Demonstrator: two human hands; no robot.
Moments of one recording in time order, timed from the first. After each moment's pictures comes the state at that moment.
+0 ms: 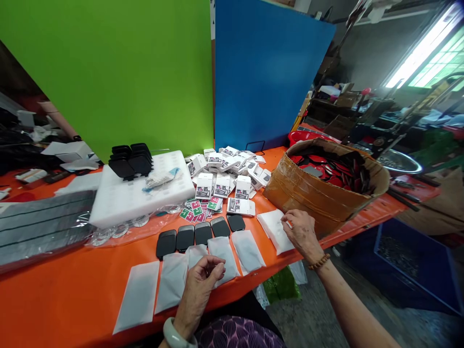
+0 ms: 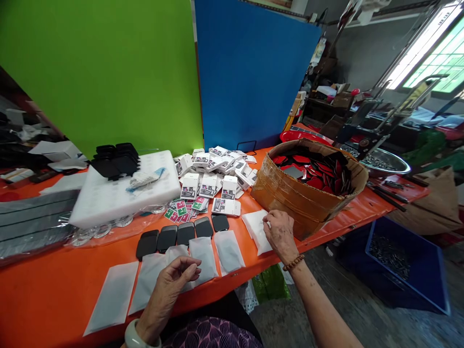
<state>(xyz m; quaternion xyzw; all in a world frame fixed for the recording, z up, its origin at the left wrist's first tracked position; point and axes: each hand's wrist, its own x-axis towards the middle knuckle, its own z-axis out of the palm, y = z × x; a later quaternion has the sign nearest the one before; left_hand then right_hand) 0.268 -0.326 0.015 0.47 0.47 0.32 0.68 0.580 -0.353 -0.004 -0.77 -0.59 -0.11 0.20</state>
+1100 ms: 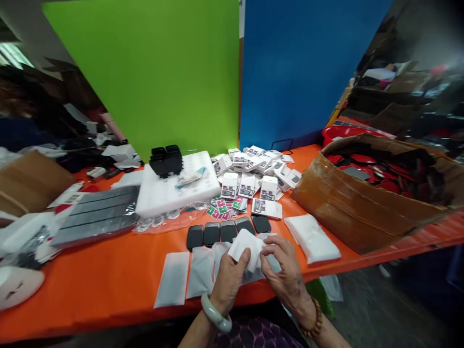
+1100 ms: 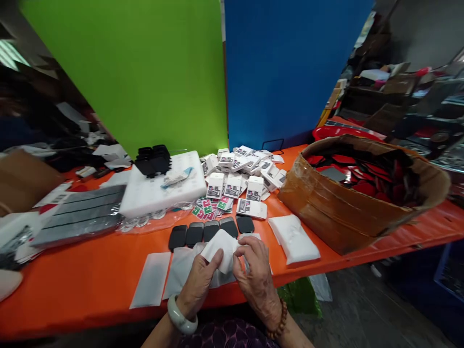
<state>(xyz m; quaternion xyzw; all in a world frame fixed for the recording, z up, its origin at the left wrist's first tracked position) 0.285 -0.321 0.029 0.46 0.42 0.35 0.69 0.422 -0.363 0.008 -0.61 -0.62 0.02 0.50</state>
